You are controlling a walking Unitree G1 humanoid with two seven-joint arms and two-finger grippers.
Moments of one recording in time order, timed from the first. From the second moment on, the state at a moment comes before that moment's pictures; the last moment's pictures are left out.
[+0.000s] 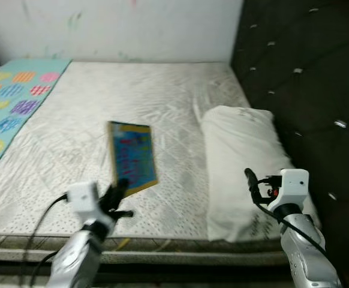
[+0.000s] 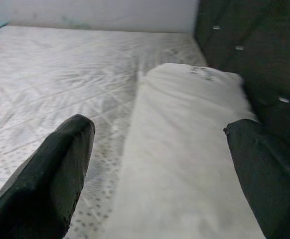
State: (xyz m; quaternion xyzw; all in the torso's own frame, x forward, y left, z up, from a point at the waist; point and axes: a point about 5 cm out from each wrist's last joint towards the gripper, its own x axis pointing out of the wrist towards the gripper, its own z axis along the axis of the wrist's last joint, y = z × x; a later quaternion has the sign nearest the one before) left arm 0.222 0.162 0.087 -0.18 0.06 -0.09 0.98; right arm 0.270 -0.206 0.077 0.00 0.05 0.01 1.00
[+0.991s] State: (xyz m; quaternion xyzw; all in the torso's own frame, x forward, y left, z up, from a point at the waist) left arm 0.218 0.158 0.082 -0.12 0.11 -0.12 0.98; right arm 0.272 -0.196 0.077 0.00 0.07 0.03 1.00
